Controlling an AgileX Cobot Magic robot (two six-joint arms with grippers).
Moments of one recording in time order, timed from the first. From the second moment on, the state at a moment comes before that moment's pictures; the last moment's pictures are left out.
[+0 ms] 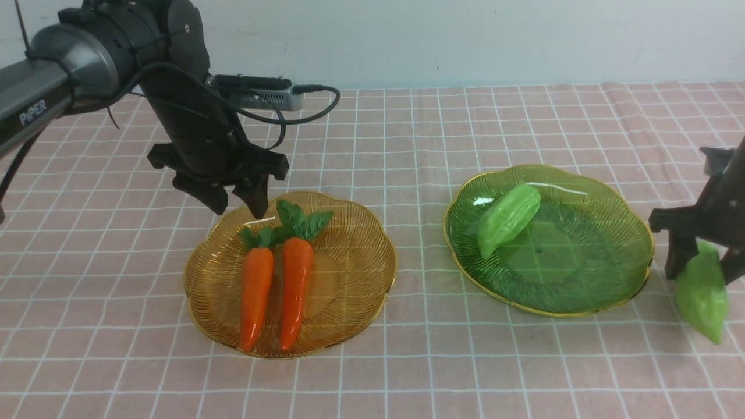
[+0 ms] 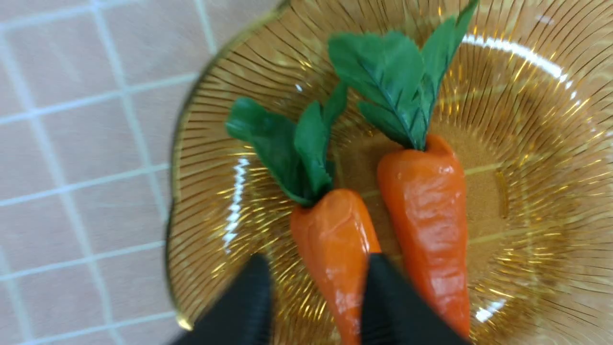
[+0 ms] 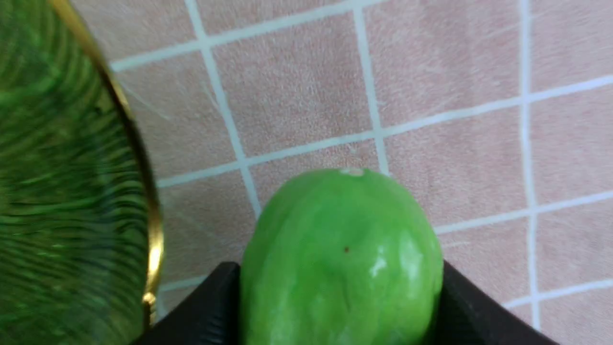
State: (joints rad) right arm -0.09 1.99 -1.46 0.03 1.16 0.15; left arm -0.19 2.02 -1.81 -0.12 1.23 0.03
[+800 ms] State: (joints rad) right arm 0.05 1.90 -1.47 0.36 1.04 0.05; left arm -0.19 0.88 -1.00 -0.12 1.25 0.03
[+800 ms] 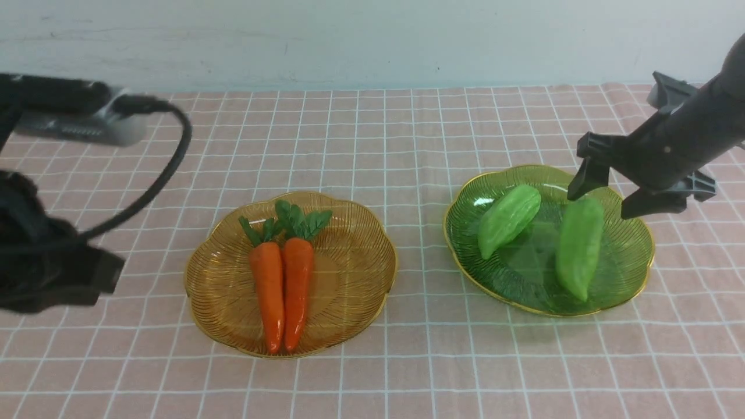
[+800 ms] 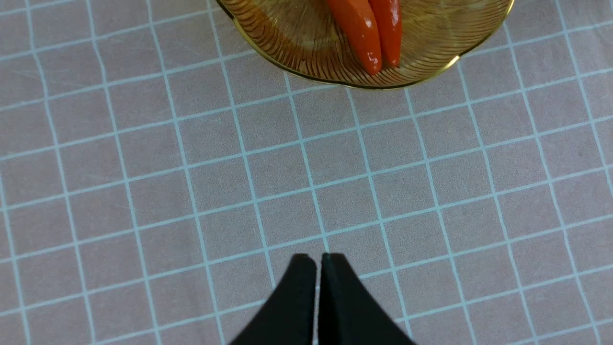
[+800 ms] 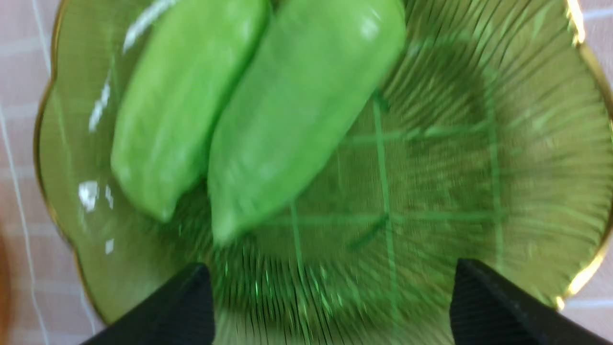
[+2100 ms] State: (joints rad) right arm 0.05 -0.01 -0.44 0.30 0.23 -0.11; left arm -0.19 0.20 -0.61 -0.12 0.82 -0.01
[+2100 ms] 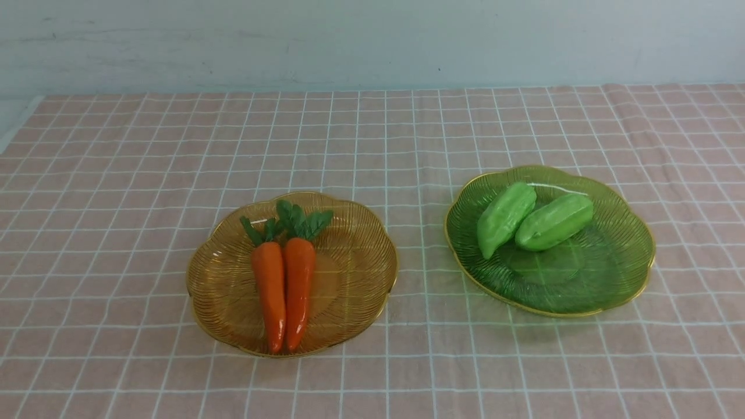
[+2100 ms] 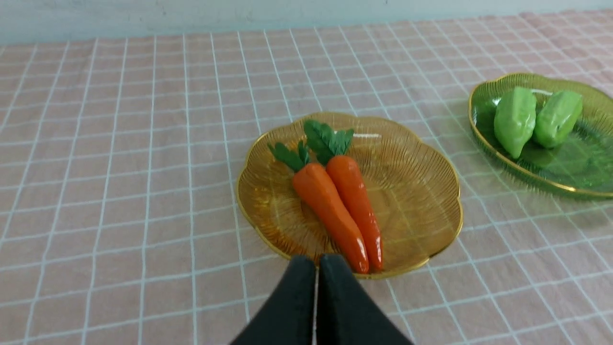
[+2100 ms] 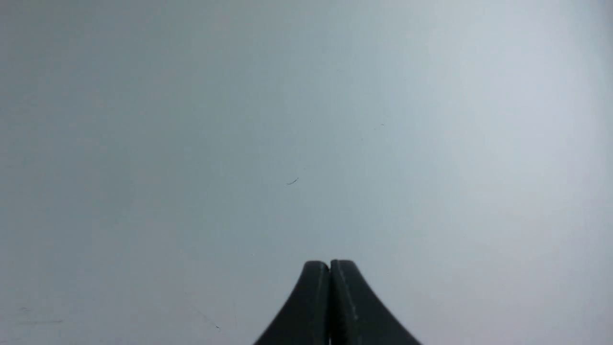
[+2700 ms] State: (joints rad) right arm 0.05 -0.01 -0.44 0.30 0.23 -0.11; left arm -0.19 0.15 -0.56 -0.18 0.81 0.06
